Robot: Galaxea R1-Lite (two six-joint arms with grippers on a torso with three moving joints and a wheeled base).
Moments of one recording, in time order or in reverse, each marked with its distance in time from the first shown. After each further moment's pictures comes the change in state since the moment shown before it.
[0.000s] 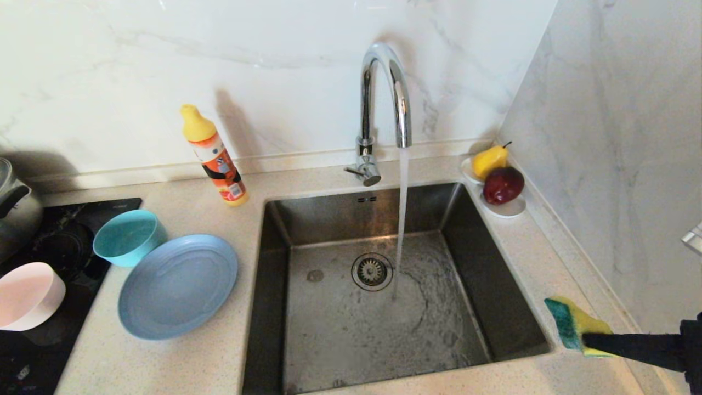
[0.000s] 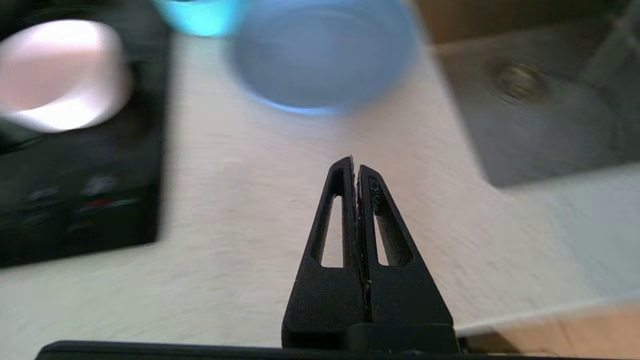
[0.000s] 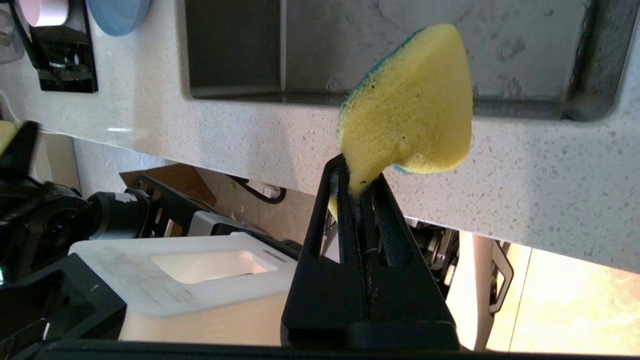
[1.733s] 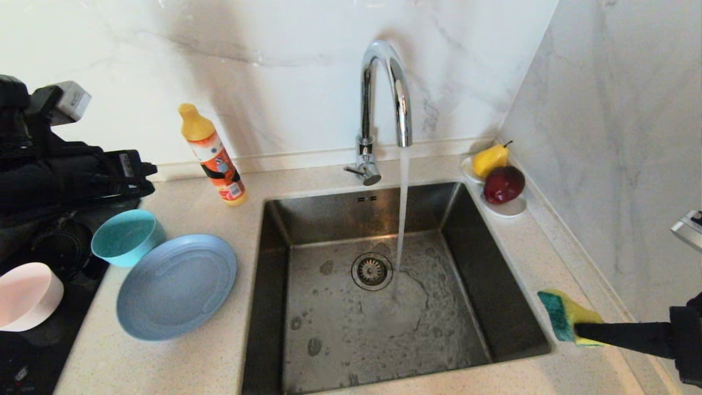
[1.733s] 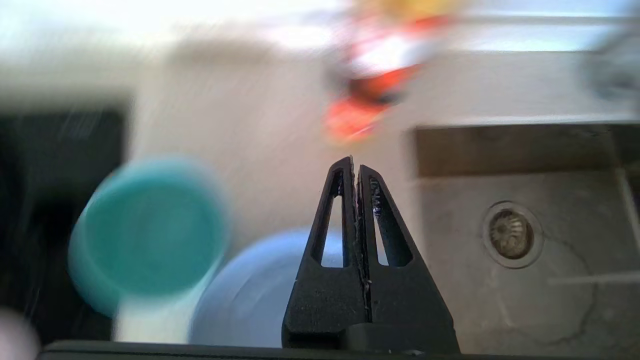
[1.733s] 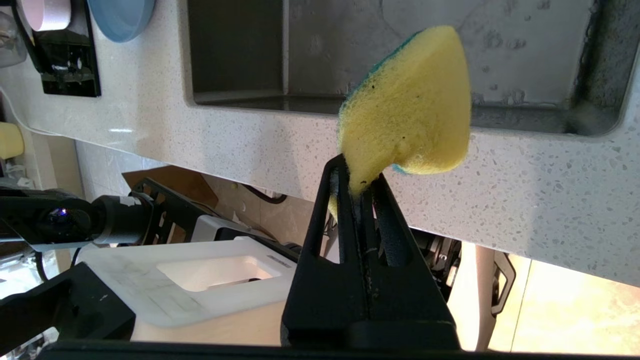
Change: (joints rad) left arm 0.062 1.498 -1.040 -0.292 -0.061 -0.146; right arm 0.008 0.038 -0.039 0.005 -0.001 0.007
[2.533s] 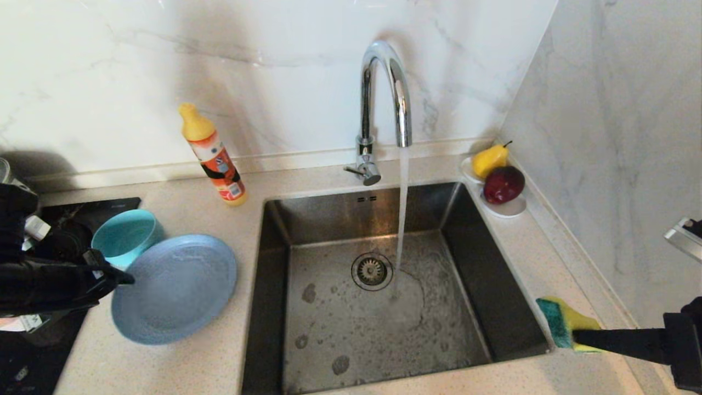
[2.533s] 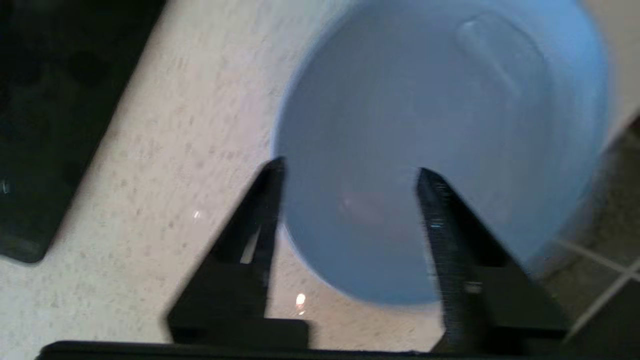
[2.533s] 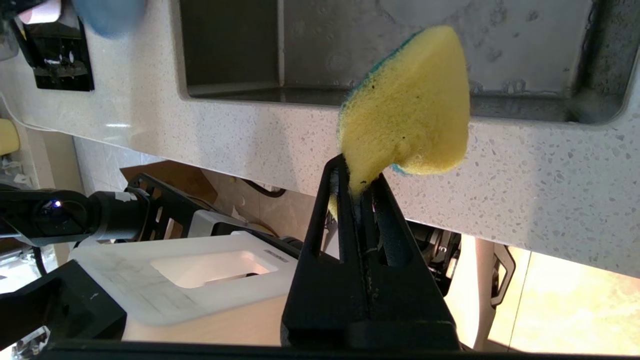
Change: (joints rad) left arm 0.223 -0.005 0.211 0.369 0.024 -0.455; right arm -0.003 0.008 0.017 -0.001 0.004 -0.002
